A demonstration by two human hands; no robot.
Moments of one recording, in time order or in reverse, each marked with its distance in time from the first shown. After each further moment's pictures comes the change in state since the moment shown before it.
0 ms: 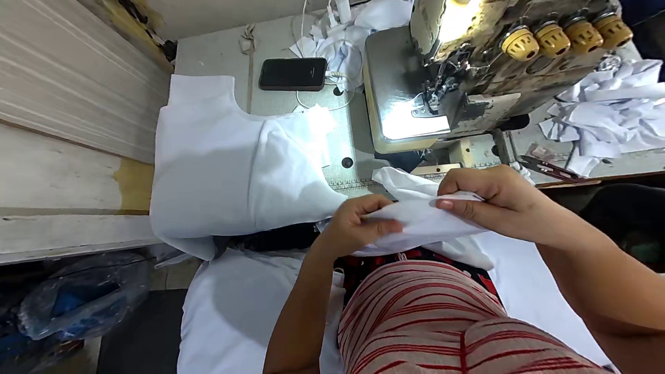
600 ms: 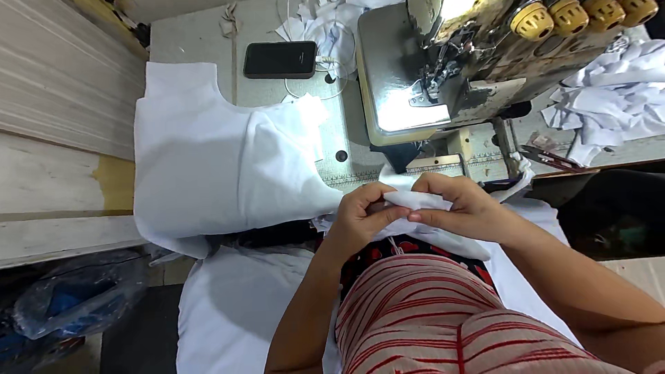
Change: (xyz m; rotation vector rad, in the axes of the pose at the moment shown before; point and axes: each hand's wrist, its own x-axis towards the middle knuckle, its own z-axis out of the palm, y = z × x) left_hand 0.007 -0.014 0.015 0.020 0.149 -0.003; right_hand -0.008 0.029 0.040 0.245 0.023 0.115
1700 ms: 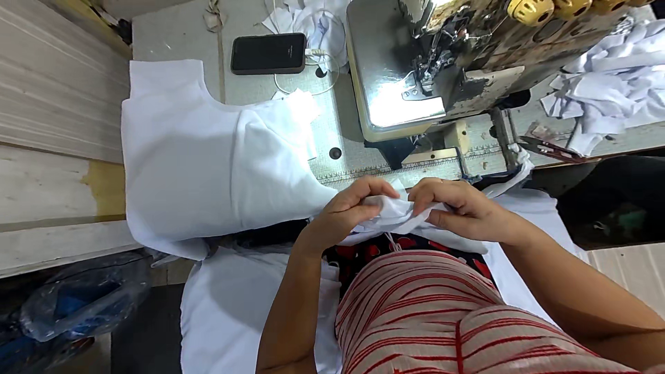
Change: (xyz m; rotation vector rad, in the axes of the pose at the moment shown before) left_hand 0.008 -0.002 -0.028 -0.005 -0.252 -0.116; right_hand -0.023 0.027 -0.008 0.024 -0.056 -0.087
